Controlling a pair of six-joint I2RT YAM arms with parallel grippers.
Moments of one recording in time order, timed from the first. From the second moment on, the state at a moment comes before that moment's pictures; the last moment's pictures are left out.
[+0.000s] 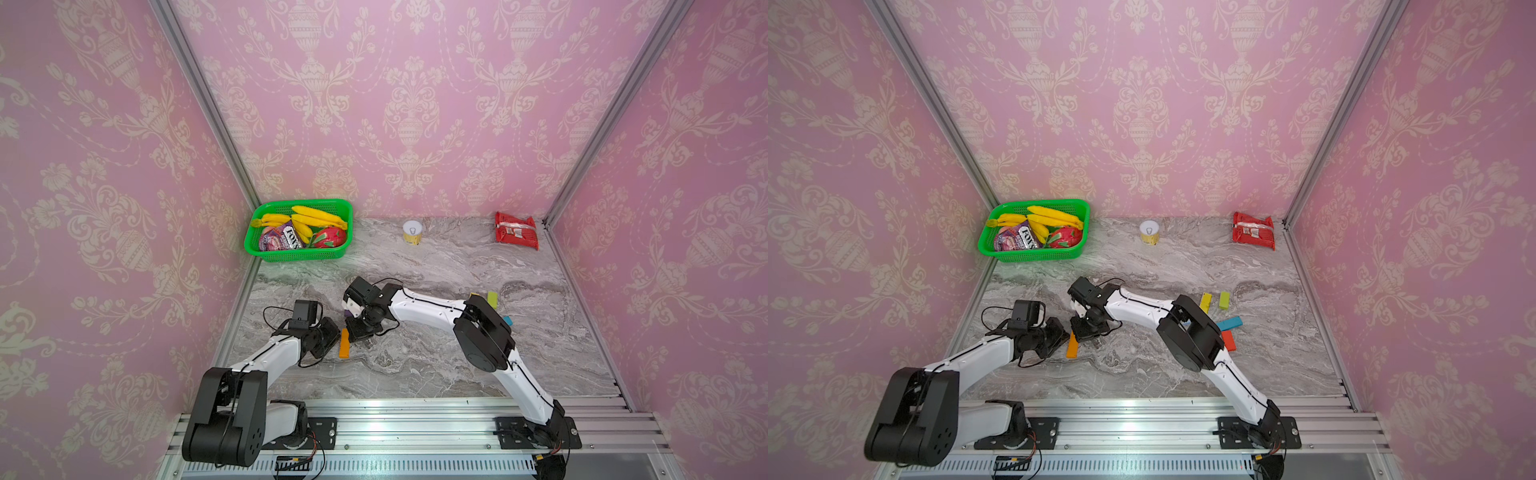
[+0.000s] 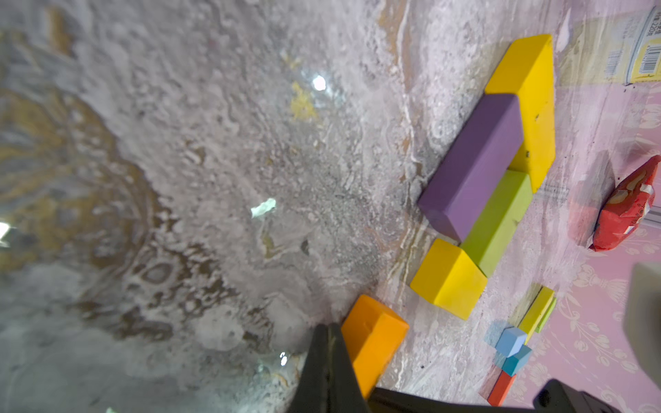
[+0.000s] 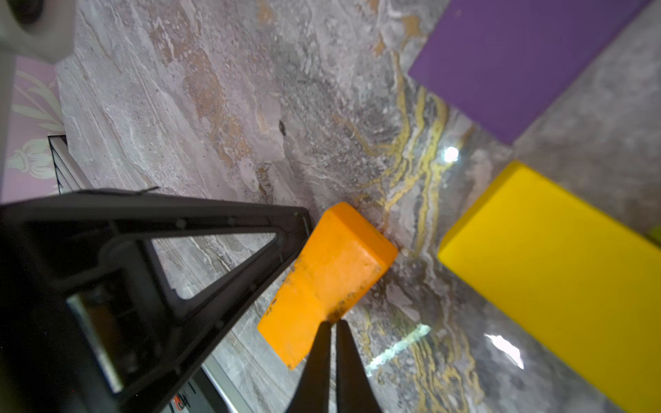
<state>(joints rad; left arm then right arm) -0.07 1.27 0.43 -0.23 0.34 -0.93 1.01 2.35 1.89 -0.69 -0.41 0.55</state>
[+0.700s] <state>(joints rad) -0.07 1.06 0.43 -0.46 0.28 -0.82 1.01 2.28 1.79 -0.73 -0.36 0.55</state>
